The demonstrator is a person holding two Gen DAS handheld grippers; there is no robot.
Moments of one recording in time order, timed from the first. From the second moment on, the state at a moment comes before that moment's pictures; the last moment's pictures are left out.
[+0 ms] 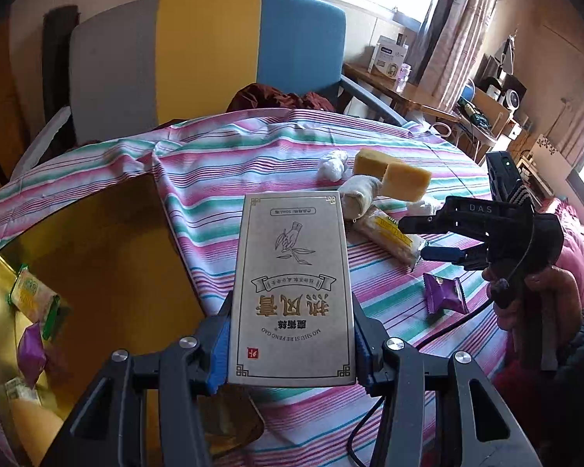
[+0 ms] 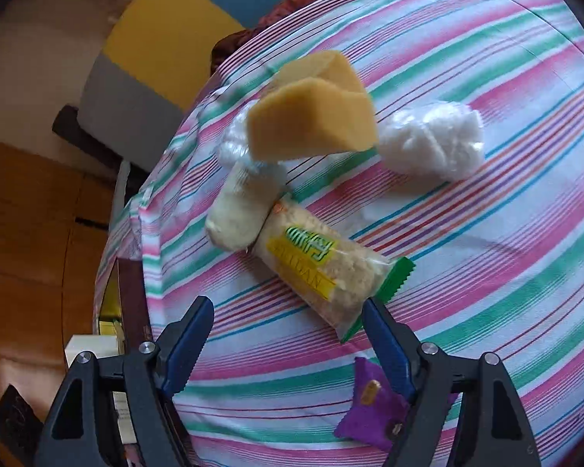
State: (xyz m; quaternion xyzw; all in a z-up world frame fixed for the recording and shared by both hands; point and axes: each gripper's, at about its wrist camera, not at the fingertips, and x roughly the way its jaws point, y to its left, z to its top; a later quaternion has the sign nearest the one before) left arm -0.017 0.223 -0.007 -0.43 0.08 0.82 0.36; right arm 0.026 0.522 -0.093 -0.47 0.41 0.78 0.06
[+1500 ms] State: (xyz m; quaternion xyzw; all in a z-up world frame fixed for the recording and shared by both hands) left arm -0.017 0.102 0.001 -0.41 0.00 0.85 0.33; right arm -0.100 0.488 -0.096 -0.51 0.21 0.81 0.19
